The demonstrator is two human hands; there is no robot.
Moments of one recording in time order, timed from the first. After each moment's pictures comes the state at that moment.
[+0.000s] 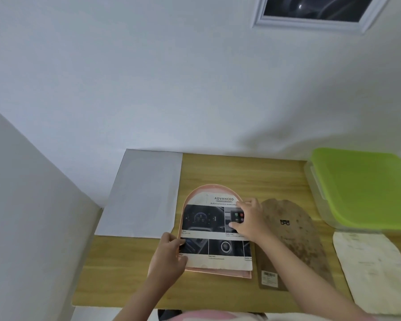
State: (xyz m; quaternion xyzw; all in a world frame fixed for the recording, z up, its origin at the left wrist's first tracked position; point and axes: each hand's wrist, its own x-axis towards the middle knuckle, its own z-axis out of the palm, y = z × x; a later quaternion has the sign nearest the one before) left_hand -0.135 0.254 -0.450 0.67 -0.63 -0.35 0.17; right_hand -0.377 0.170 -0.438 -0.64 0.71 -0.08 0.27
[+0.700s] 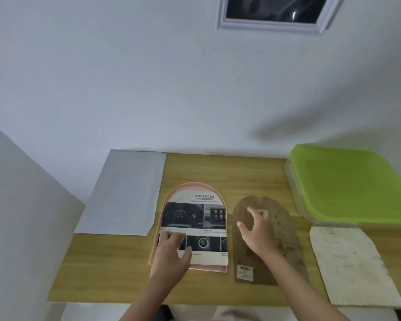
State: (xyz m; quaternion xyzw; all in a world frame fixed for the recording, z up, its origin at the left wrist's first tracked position) left_hand -0.204 0.268 -0.432 0.68 -0.61 -0.33 0.25; right_hand -0.441 0.220 -0.441 -0.55 0.77 -0.19 0.26
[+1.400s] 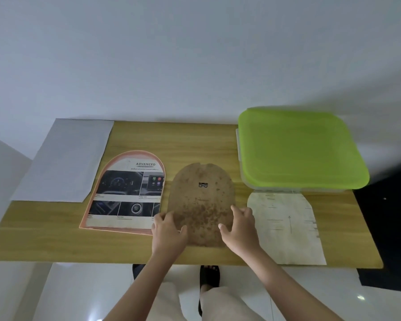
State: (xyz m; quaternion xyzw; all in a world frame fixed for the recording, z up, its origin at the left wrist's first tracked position) left_hand -0.394 0.300 -0.442 0.78 -0.51 -0.35 0.11; right_hand -0.578 0.299 -0.452 -0.57 0.75 -0.10 0.31
